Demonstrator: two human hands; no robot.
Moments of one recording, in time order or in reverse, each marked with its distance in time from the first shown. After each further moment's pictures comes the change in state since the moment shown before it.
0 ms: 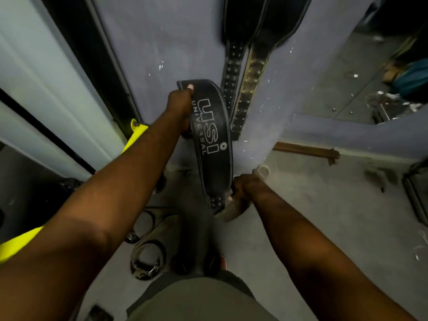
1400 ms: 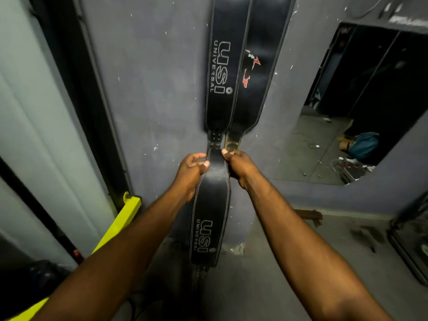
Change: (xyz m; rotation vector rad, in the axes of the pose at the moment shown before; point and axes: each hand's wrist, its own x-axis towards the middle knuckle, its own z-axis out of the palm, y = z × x) left_hand -0.057 0.013 0.024 0.097 -0.268 0.312; right_hand -0.112 0.027 -0.196 1.661 0.688 -0.240
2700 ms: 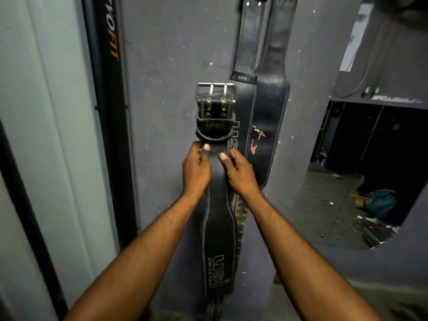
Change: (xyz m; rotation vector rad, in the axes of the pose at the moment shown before) left_hand 0.010 0.161 -0.003 0.193 0.331 0.780; right_hand -0.025 -0.134 0.035 -0.295 0.149 -0.879
